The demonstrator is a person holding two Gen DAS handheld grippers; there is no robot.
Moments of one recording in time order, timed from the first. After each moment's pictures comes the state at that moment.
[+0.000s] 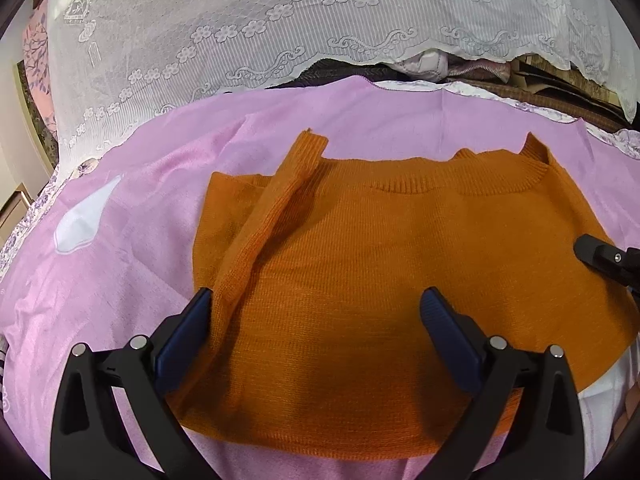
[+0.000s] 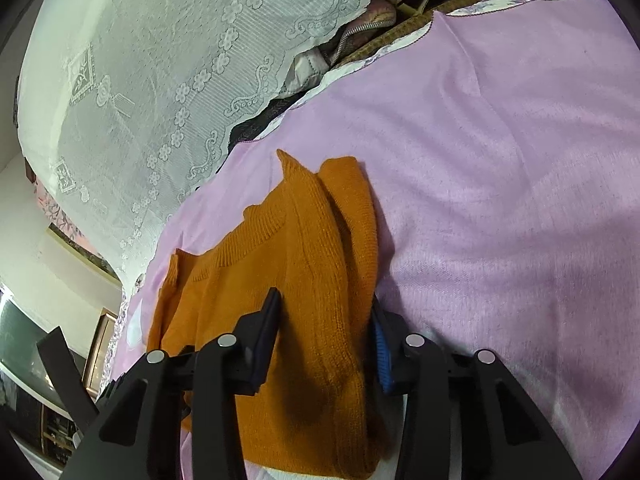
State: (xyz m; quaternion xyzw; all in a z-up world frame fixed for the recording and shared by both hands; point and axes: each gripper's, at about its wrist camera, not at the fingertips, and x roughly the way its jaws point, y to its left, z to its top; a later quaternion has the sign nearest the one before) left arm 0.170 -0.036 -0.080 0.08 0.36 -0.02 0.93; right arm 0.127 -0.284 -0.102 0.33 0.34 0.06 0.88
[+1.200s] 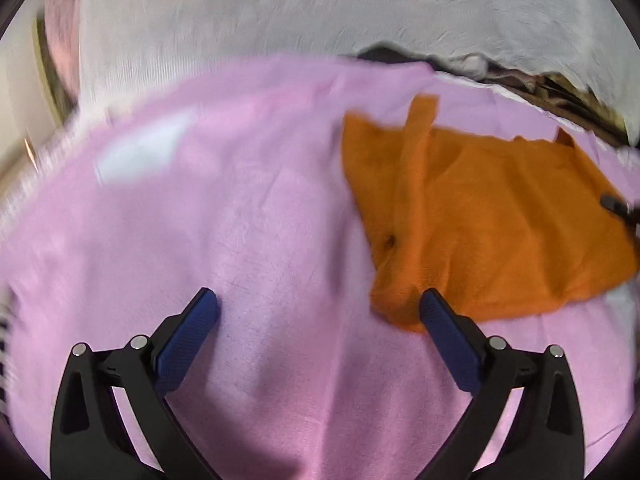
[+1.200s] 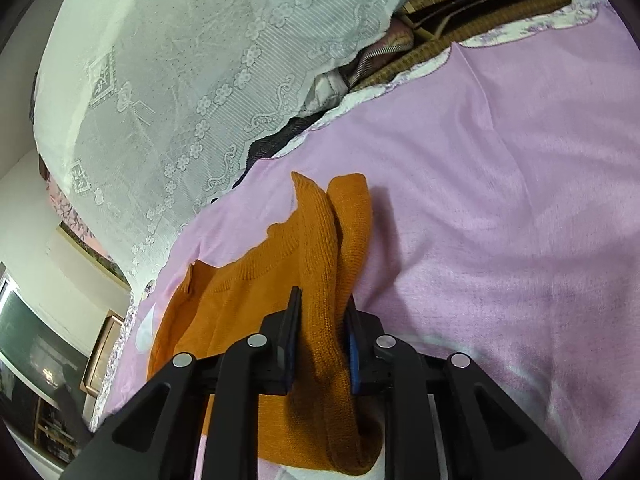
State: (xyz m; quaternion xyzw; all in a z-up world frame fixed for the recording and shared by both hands) left arm 0.138 0.086 -0.082 0.00 0.40 -0.02 0.92; right arm 0.117 -0.280 -0.080 0.32 0.30 0.06 0.90
